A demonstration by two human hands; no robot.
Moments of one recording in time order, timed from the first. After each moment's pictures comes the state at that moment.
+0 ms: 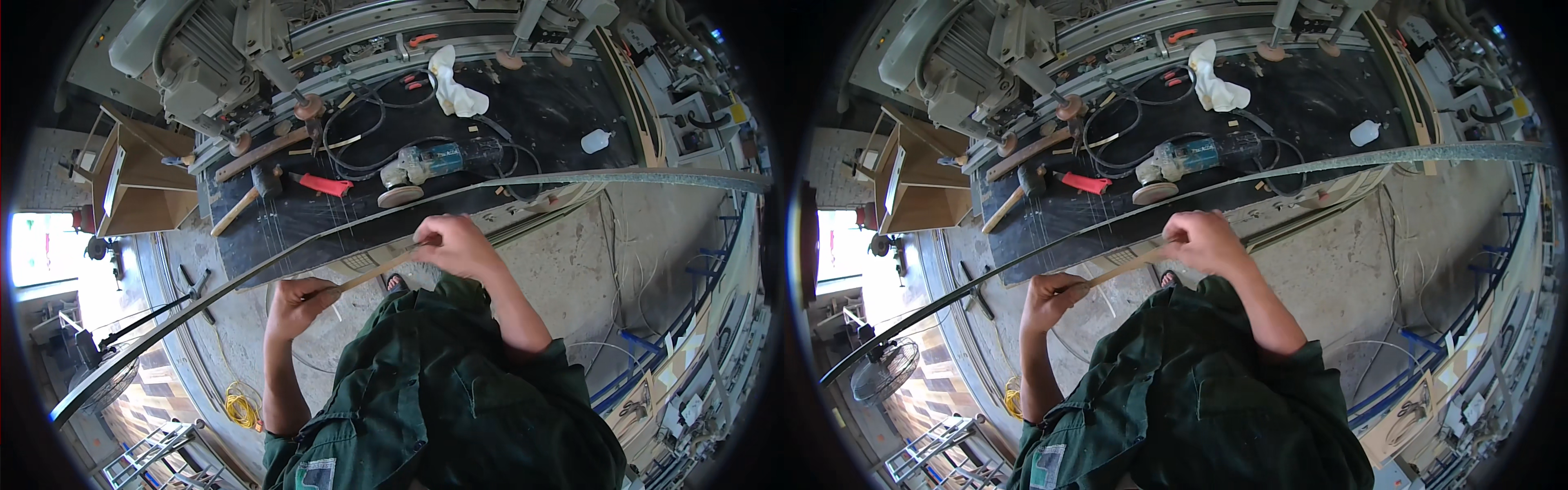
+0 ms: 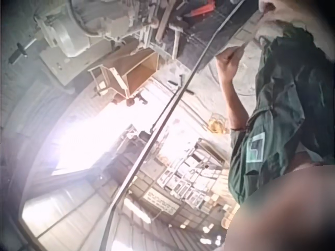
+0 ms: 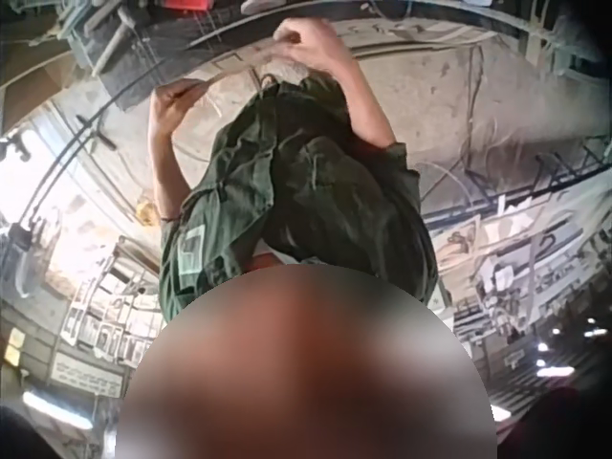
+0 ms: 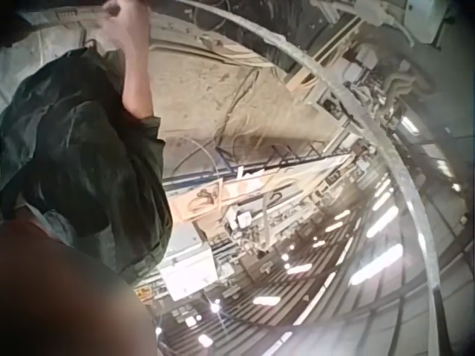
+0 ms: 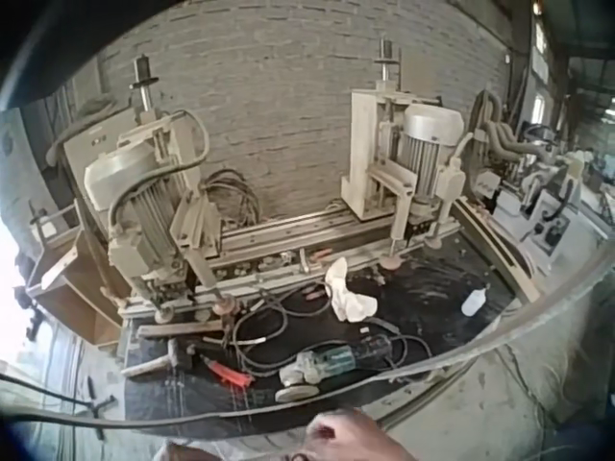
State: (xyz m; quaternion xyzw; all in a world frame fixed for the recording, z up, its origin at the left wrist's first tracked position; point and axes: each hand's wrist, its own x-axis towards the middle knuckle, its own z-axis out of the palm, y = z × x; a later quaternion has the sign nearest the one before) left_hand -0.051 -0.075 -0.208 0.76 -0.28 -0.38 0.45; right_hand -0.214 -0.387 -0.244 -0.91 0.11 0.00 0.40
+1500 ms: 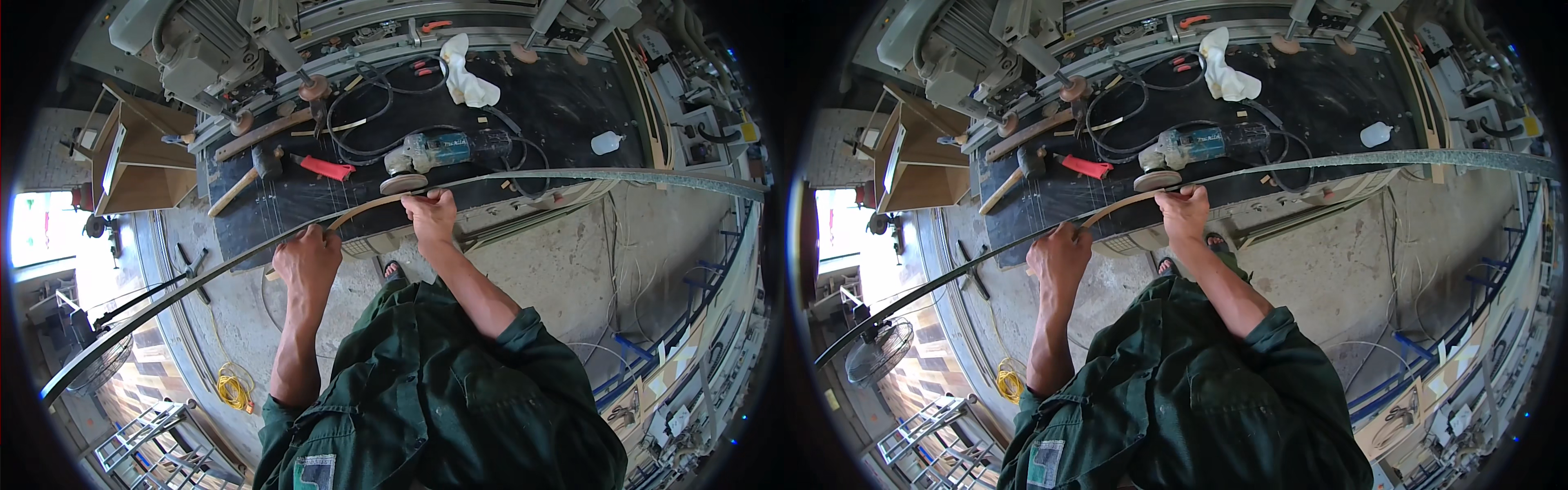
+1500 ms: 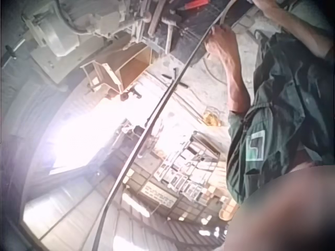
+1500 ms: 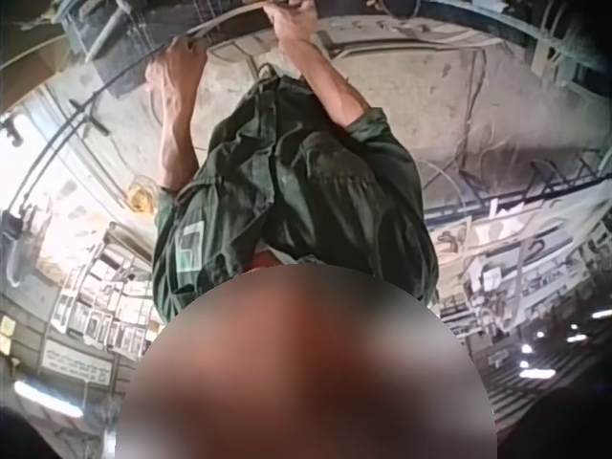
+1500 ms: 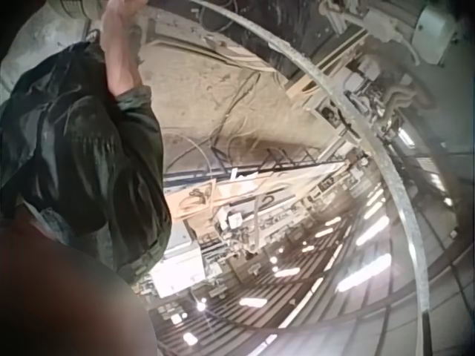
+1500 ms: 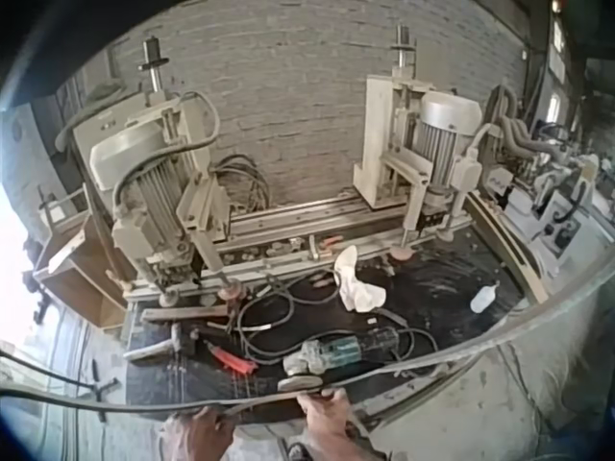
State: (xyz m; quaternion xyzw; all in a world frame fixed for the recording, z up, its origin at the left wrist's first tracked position) left_hand -0.061 -0.150 -0.229 0.96 -0.27 0.02 0.08; right_hand -0.141 -0.335 -0.356 -0.42 0.49 -0.27 0.71
